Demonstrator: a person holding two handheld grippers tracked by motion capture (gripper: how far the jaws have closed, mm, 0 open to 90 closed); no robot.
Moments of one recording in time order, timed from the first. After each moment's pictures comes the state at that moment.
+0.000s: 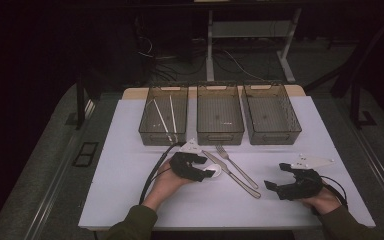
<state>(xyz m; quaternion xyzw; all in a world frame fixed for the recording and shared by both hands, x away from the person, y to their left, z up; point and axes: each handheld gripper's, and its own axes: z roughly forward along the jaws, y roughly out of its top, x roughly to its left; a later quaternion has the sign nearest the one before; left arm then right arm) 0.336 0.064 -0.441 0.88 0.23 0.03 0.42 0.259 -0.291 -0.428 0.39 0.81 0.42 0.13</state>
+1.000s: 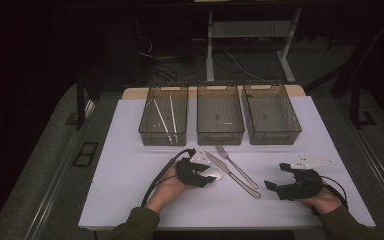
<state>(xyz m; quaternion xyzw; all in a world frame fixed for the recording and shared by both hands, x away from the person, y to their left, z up) 0.322 0.049 -0.447 0.91 0.17 0.05 0.37 0.259 -0.291 -0.428 0.39 0.81 0.41 0.13</state>
